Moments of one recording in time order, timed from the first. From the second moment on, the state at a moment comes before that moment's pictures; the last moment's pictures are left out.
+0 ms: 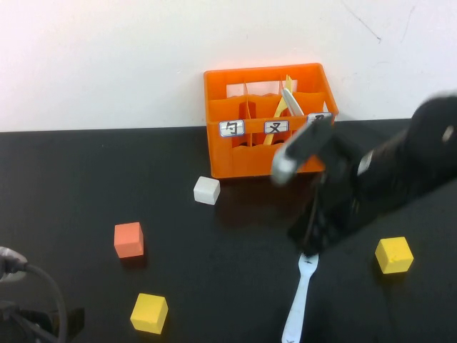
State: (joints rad) right arm 0.54 1.69 -1.19 0.50 0.73 -0.70; left arm -0.49 0.68 -0.46 0.08 0.57 -0.45
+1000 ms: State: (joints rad) right arm 0.68 1.90 -1.14 0.43 0.77 -0.67; left arm -0.49 0.68 -0.46 0.06 0.58 -0.45
